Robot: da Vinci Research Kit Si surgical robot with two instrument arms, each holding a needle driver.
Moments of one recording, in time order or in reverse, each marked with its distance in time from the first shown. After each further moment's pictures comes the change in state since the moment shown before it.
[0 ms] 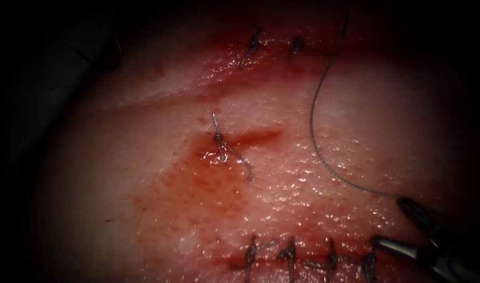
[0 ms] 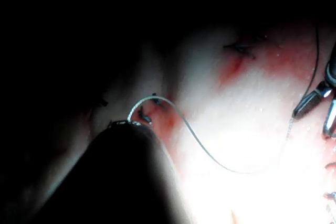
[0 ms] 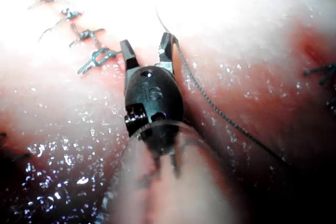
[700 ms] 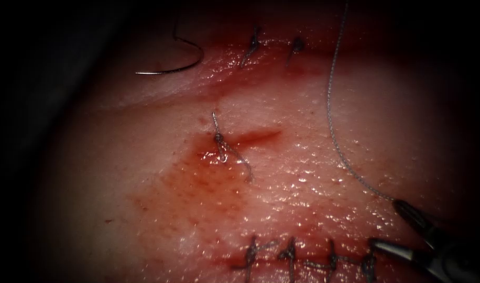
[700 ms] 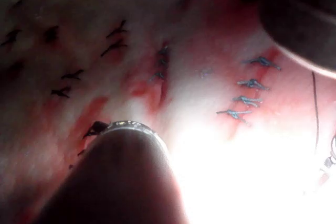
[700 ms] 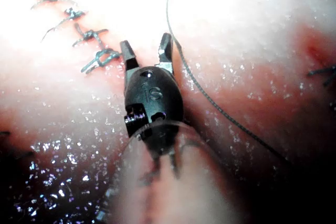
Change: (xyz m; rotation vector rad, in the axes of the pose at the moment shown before) right arm 0.000 0.000 -0.001 0.039 0.003 -0.004; left arm 0.009 0.000 0.007 0.052 0.001 0.036
